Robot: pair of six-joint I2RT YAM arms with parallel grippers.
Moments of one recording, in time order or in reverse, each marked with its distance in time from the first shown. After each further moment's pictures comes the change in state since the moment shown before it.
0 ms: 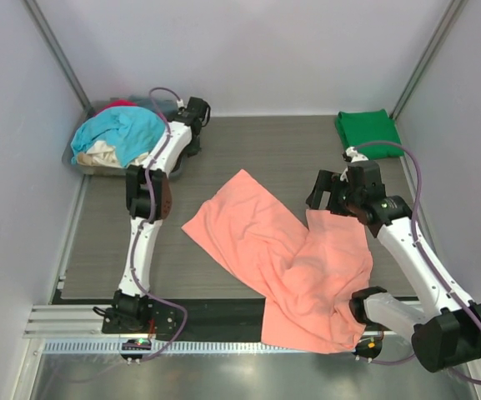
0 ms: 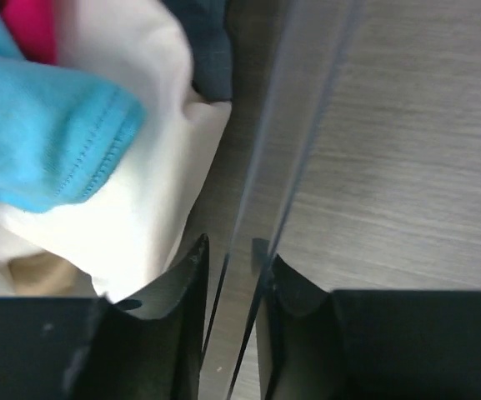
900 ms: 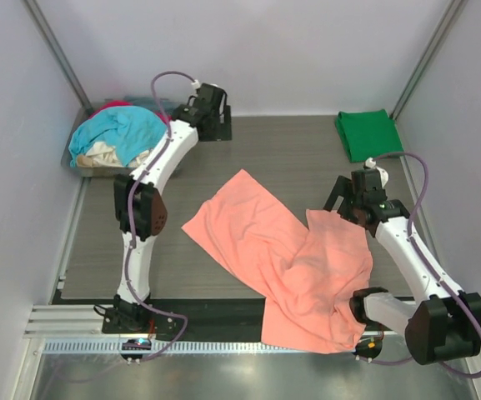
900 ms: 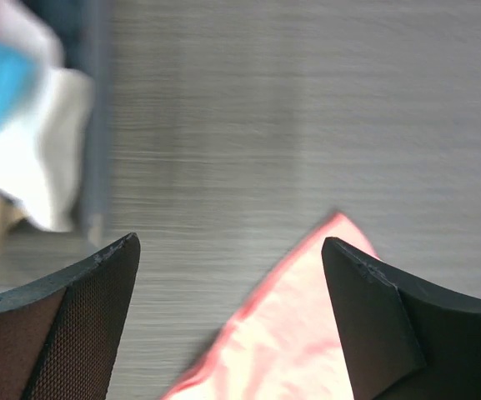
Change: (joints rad) left arm -0.118 -0.323 -0.173 0.137 0.112 -0.057; right arm -0.088 0.054 -0.100 0.021 0.237 0.117
